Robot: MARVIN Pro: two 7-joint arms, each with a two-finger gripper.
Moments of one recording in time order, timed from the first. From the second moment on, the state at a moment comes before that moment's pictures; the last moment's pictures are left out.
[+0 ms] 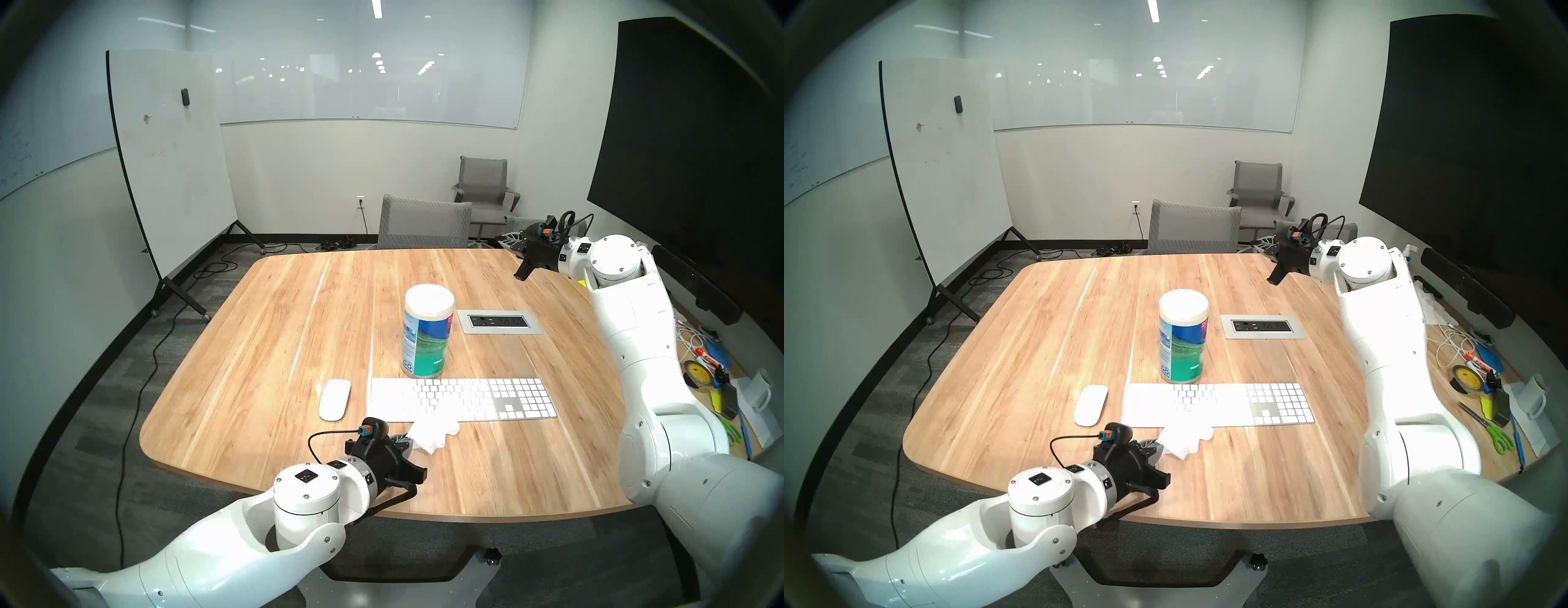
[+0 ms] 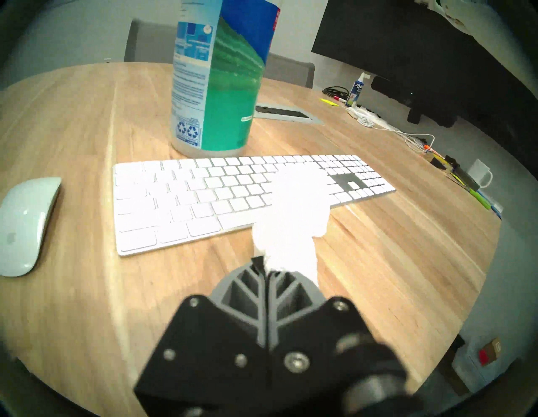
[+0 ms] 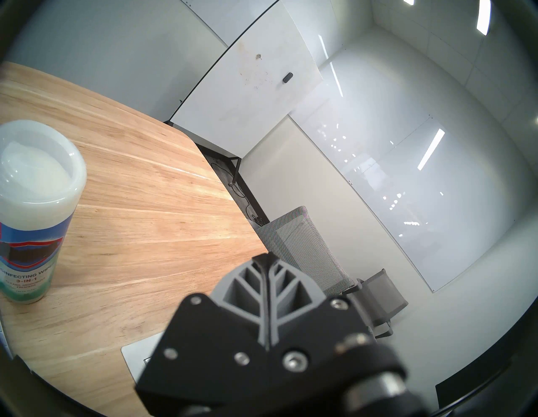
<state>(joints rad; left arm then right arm) 1.61 -0.95 -0.83 -2.01 -0.82 0.34 0.37 -0.74 -1.22 1.59 -1.06 -0.44 -0.20 0.89</state>
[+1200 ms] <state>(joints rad) 1.48 -1.01 -0.88 -1.84 -0.90 0.40 0.35 -0.74 -1.22 1.59 -1.06 -0.44 -0.20 0.89</state>
